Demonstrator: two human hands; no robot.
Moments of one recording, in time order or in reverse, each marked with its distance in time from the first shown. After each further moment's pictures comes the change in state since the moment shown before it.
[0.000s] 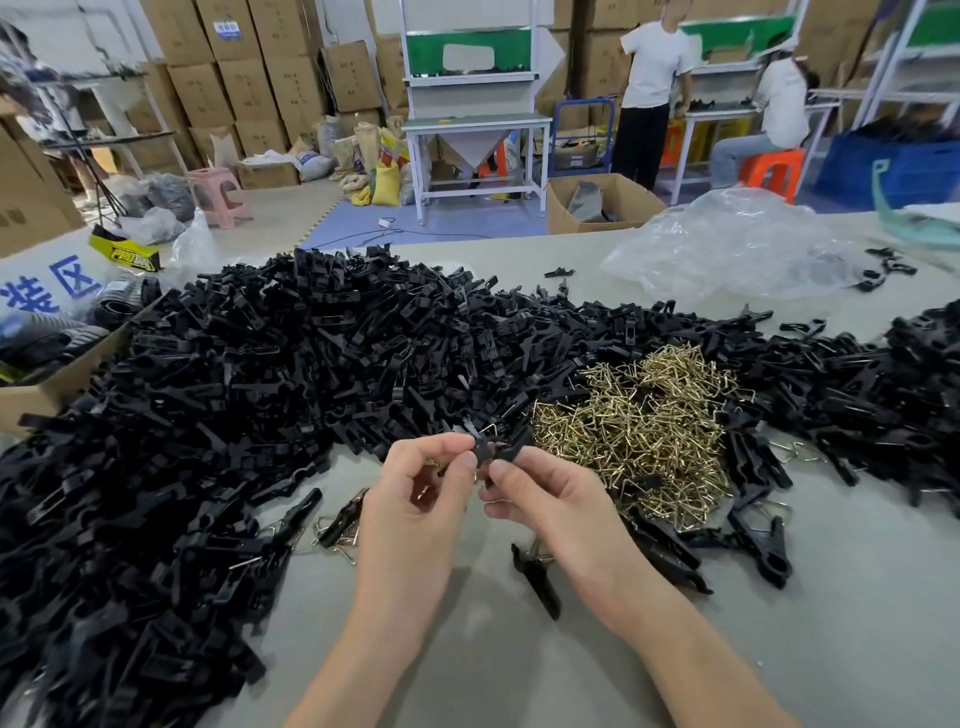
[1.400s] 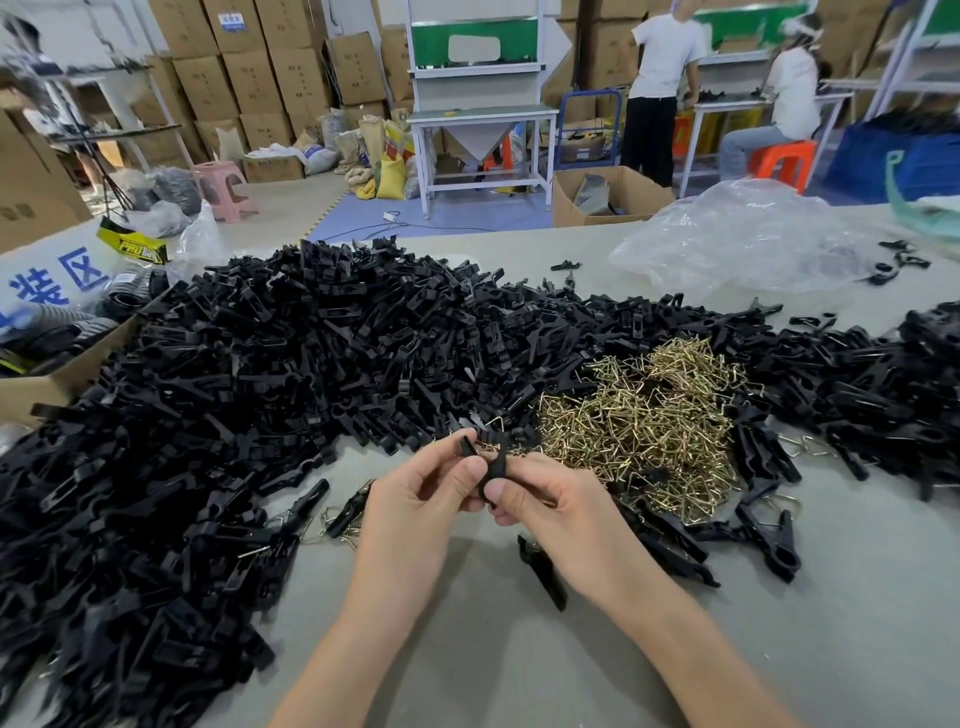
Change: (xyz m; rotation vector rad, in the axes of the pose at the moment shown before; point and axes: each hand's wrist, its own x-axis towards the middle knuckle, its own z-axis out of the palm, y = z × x) left_hand 0.006 -0.005 -0.008 -0.155 -0.157 -0.194; right_hand -0.004 0.004 -0.005 -0.377 -0.090 -0.107
